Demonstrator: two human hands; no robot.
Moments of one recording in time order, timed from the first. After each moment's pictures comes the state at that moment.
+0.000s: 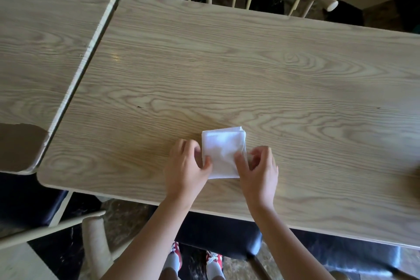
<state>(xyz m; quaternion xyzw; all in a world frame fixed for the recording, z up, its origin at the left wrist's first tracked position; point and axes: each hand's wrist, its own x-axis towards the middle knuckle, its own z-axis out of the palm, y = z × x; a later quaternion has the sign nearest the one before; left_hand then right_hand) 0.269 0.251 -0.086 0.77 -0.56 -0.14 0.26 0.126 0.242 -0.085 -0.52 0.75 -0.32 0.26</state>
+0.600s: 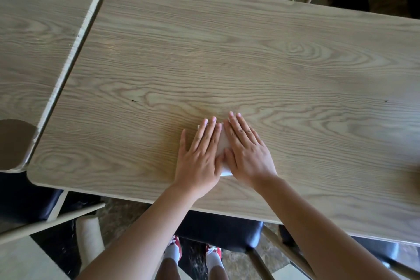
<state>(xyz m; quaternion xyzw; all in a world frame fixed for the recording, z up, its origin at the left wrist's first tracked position) 0.257 0.239 -0.111 0.65 -0.75 -0.09 0.06 0.113 0.203 -0.103 -0.85 0.50 -0.10 0.13</state>
